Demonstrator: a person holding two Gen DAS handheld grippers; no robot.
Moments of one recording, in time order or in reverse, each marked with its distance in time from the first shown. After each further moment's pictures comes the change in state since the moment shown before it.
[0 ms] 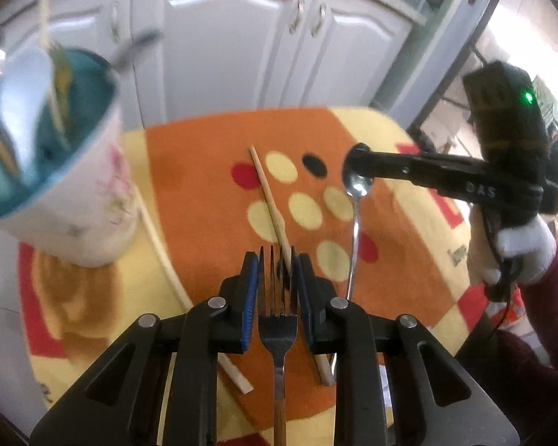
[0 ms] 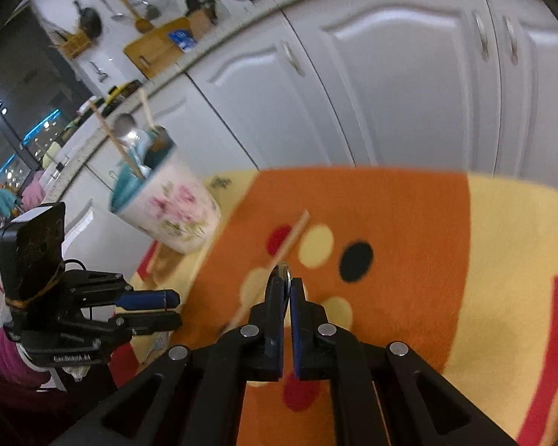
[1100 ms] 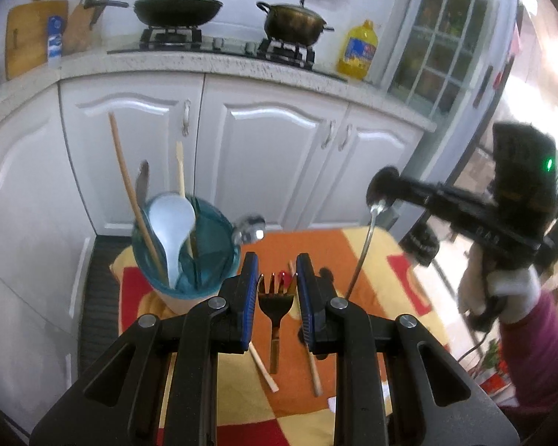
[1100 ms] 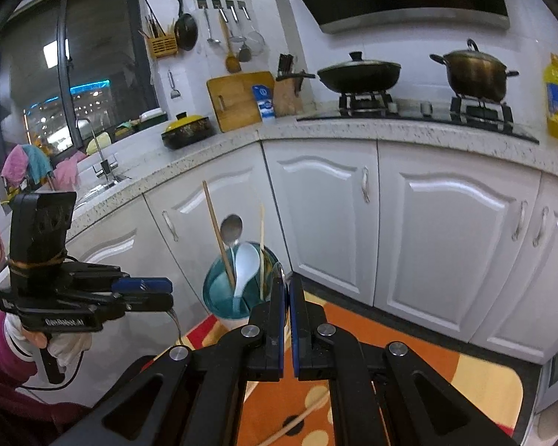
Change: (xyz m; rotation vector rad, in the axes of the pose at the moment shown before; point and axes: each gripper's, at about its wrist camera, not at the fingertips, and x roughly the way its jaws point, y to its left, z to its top) left arm -0.165 0.027 0.037 -0.131 -0.310 0.059; right arm -0.077 0.140 0.085 -0.329 -0.239 -0.019
